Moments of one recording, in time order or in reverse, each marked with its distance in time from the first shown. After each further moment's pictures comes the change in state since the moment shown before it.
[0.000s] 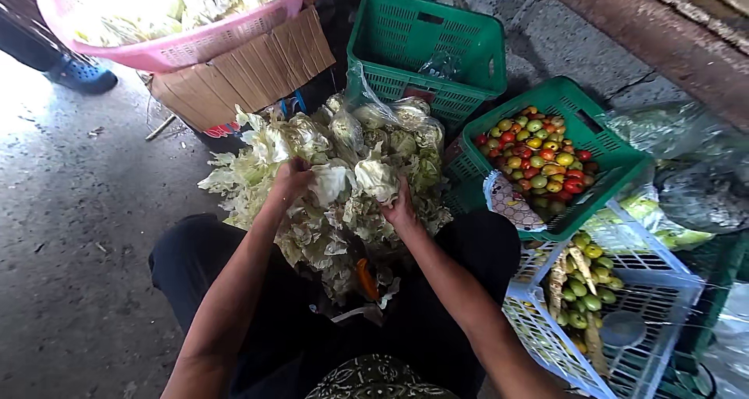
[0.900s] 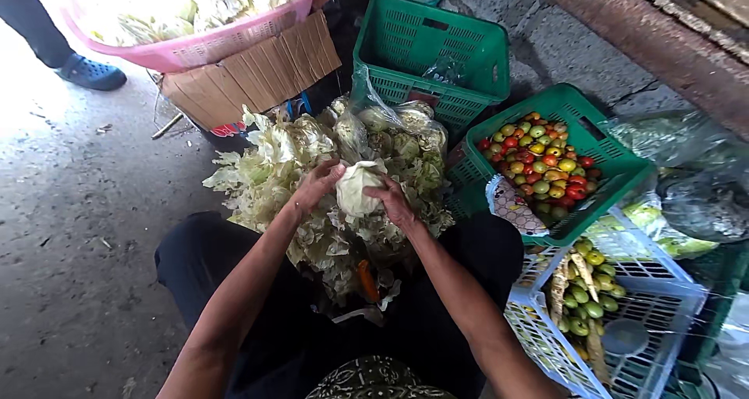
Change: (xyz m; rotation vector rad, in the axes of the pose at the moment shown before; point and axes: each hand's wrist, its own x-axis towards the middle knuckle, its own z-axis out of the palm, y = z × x) left_hand -0.014 -0.012 0.026 -0.384 -0.300 0.114; right_hand -0.010 -0.004 0.002 -0.662 -0.519 -0.308
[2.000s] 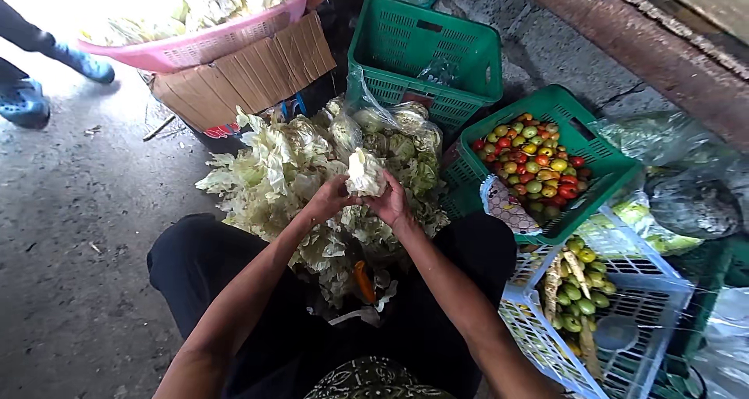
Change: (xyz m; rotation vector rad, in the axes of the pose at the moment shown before) left_hand 0.011 -0.017 0.024 0.309 -0.197 0.120; right_hand 0.007 -0.006 0.004 0.653 0.227 0.272
